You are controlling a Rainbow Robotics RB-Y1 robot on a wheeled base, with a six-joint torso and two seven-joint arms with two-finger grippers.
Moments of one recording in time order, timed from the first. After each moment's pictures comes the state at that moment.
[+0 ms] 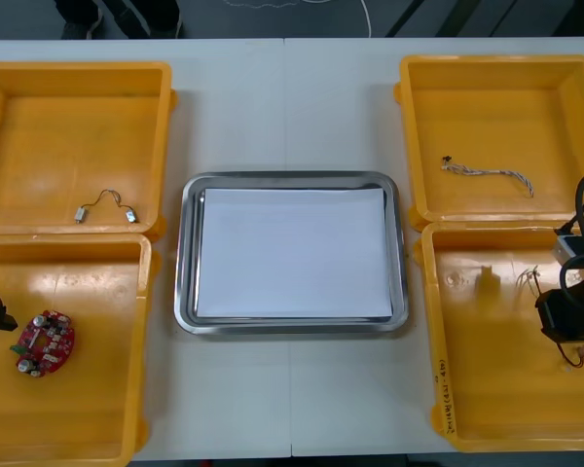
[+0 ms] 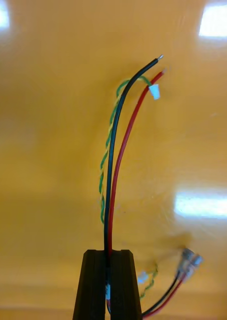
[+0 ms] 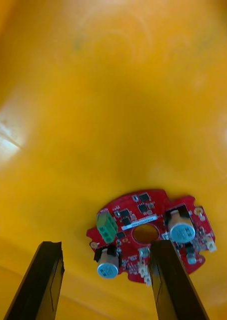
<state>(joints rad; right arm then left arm) -0.05 -0.63 -0.16 -1.98 -0.70 1.74 1.48 0.01 0.63 0.38 -1.92 0.75 1.78 -0.89</state>
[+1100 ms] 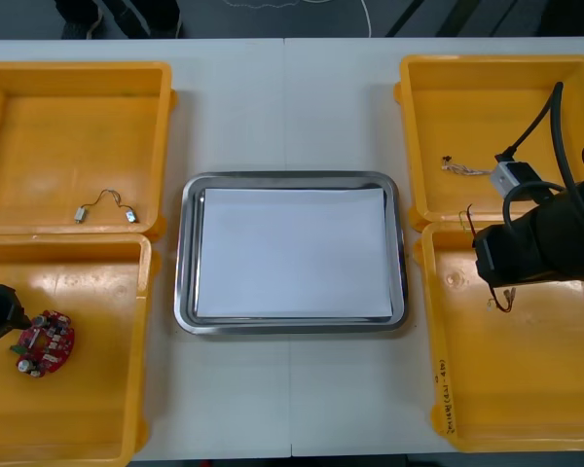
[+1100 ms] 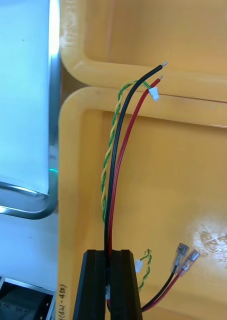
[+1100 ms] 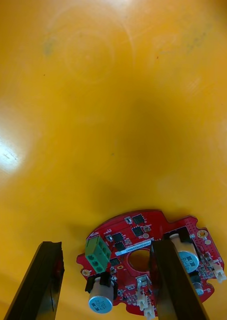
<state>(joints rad) -0.31 -0.62 -0.03 -2.22 -0.86 1.91 1.17 0.02 0.61 0.31 -1.92 0.67 1.70 -0.92</state>
